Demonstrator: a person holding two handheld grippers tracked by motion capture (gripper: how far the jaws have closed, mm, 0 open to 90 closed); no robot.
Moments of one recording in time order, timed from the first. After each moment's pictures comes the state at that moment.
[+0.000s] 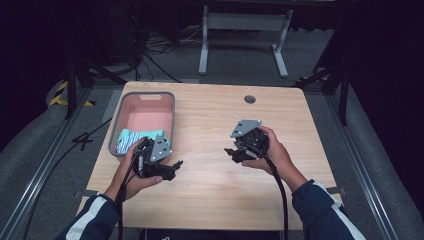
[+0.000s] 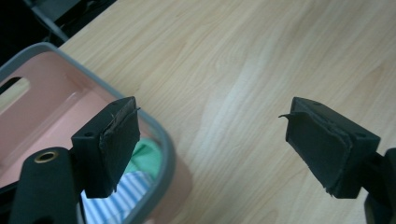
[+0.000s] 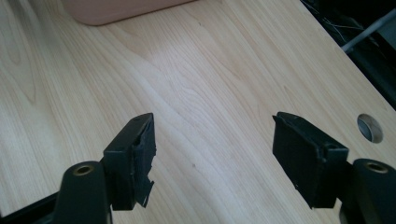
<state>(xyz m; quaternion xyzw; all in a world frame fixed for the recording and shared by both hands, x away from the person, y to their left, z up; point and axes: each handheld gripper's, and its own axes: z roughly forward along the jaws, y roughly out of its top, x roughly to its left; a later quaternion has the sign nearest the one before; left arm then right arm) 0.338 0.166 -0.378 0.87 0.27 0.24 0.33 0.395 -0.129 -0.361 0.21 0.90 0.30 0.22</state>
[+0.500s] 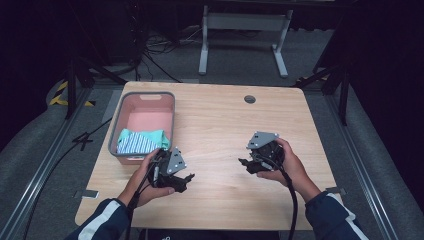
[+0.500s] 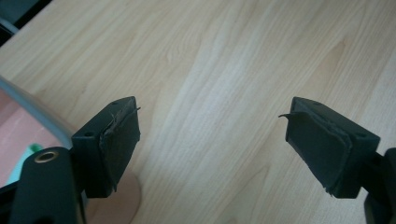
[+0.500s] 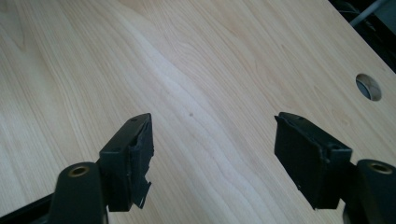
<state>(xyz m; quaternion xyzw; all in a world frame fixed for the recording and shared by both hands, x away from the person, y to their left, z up) 0.330 0.137 -0.410 0.90 0.23 0.22 0.32 0.376 -0.168 -0.384 0.23 0.90 0.29 0.22</state>
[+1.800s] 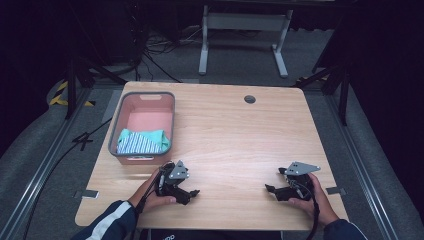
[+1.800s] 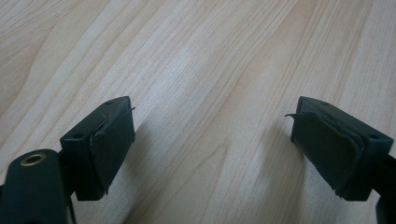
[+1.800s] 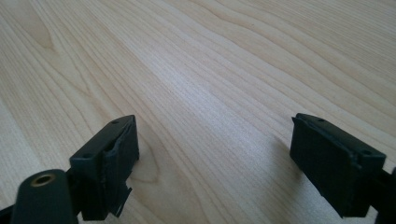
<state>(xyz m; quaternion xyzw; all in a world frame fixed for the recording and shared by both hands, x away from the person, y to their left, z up) 0.340 0.137 -0.483 0.90 0.24 0.09 0.36 0.338 -0.278 -0.487 0.34 0.85 0.37 0.15</state>
